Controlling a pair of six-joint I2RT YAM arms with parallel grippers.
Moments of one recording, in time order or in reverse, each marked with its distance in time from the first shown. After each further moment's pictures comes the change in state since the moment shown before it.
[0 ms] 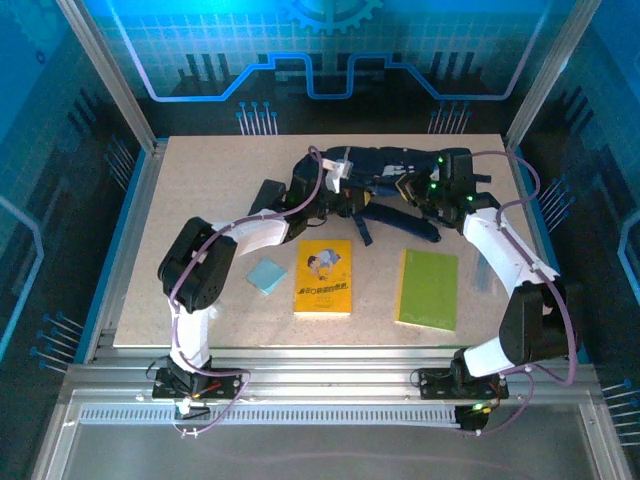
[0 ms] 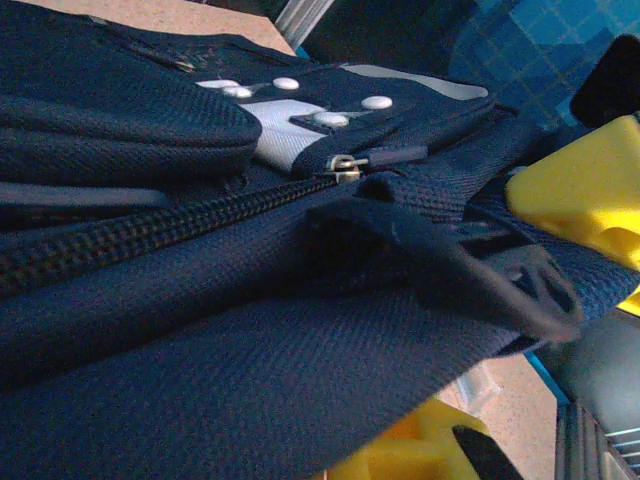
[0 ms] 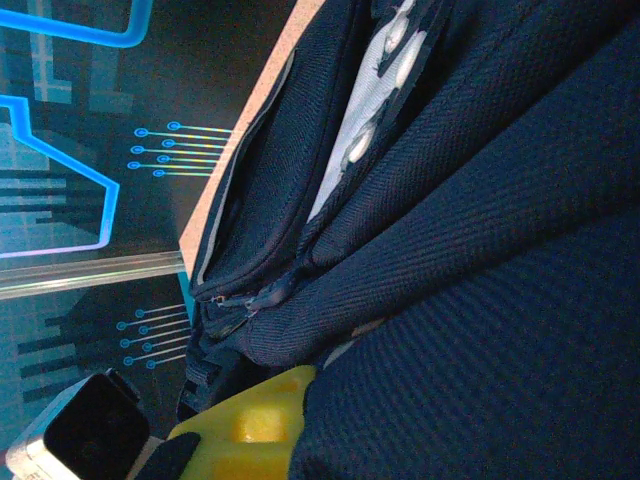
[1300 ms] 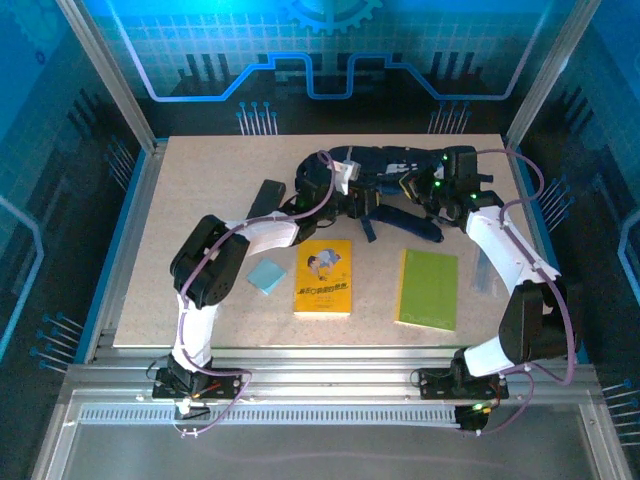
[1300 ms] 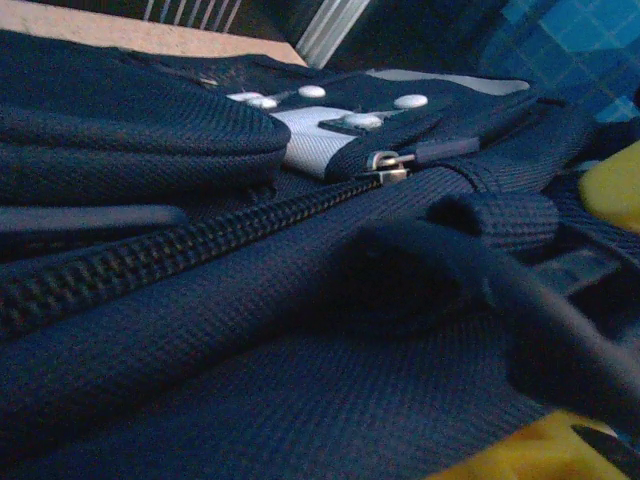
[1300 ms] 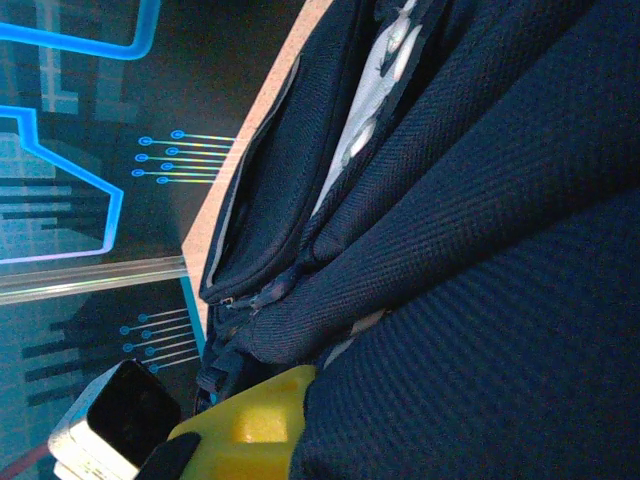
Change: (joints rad) left arm -0.046 0.086 0.049 0.074 -0.123 0.041; right arm -0.022 0.004 0.015 -0.001 -0.021 -0.003
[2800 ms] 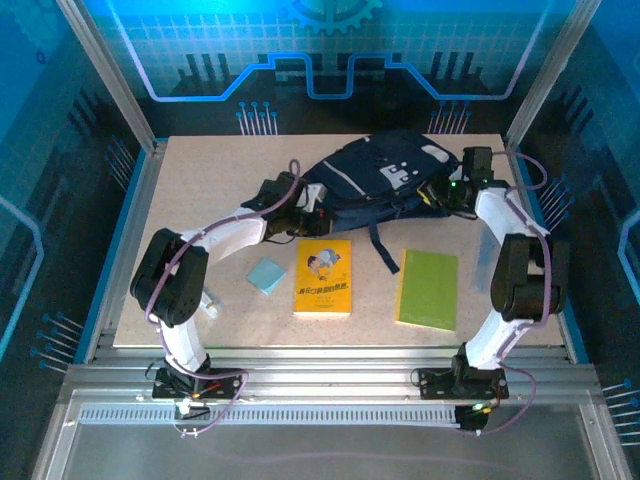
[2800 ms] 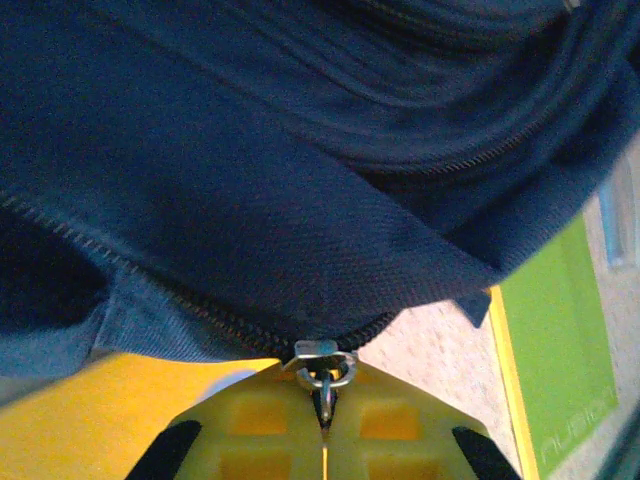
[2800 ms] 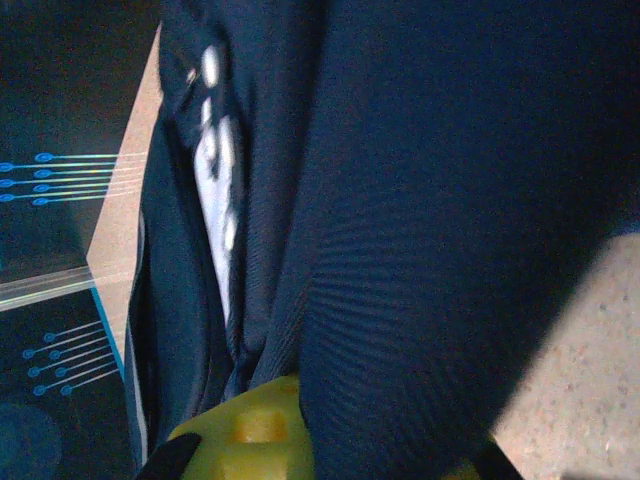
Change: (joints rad) left arm 0.094 -0.250 -0.116 -0.706 0.072 0.085; right arm -0.201 0.295 0.120 -0.089 -0.132 -0.244
